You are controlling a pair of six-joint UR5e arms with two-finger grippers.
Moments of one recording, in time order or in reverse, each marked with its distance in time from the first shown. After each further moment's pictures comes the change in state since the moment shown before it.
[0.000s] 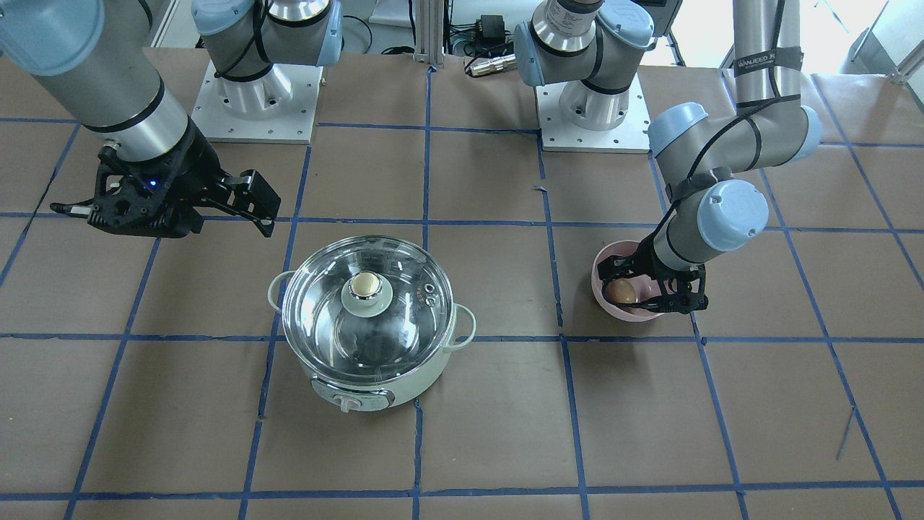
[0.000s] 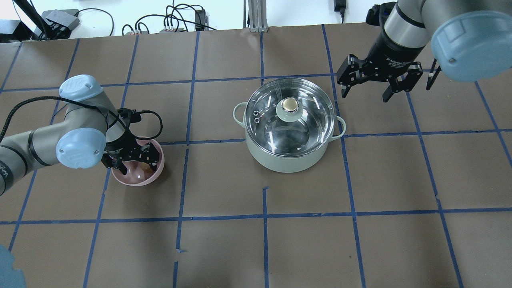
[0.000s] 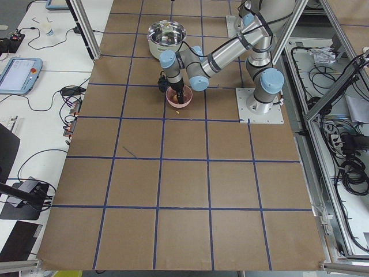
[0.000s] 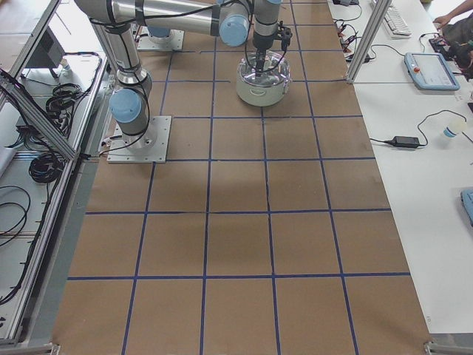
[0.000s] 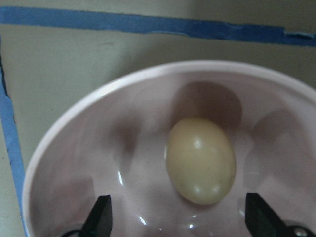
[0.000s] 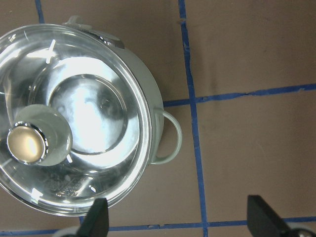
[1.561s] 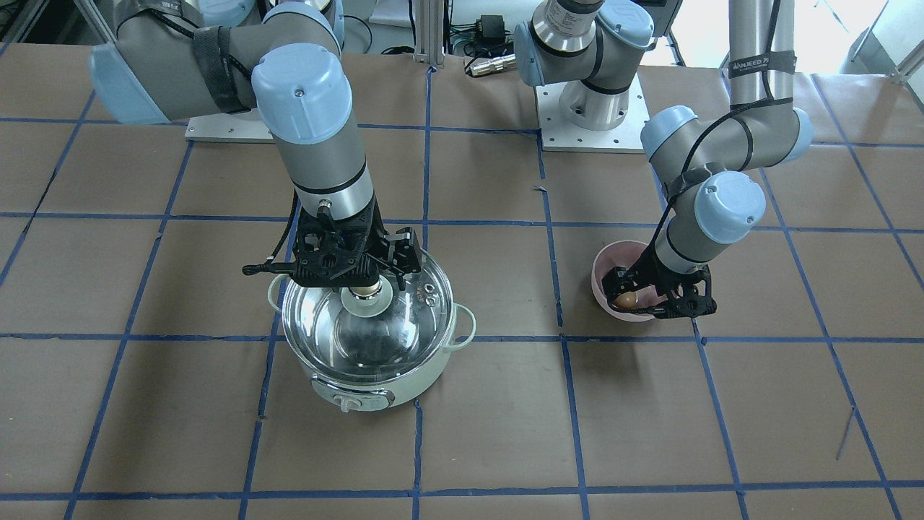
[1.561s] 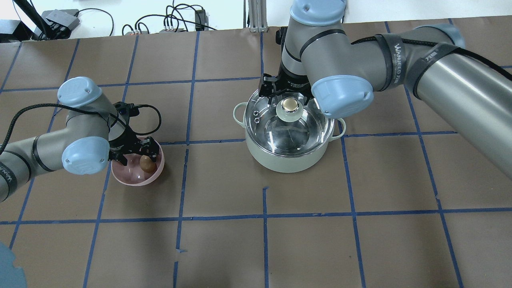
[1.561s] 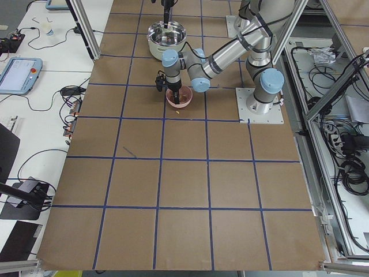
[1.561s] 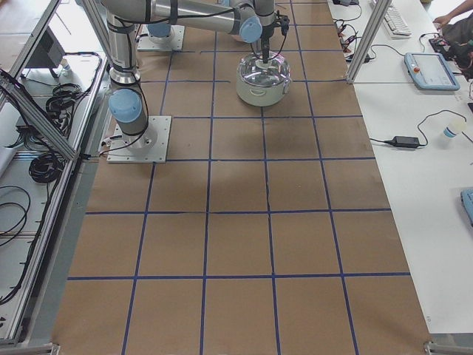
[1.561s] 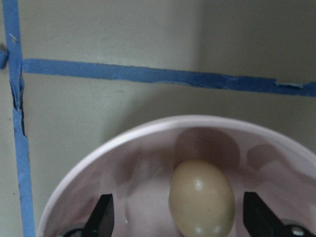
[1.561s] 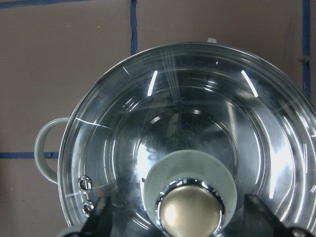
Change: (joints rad) left arm 0.000 -0.012 -0.032 0.180 -0.006 -0.021; right arm 0.275 0.181 0.016 -0.335 -0.048 0.186
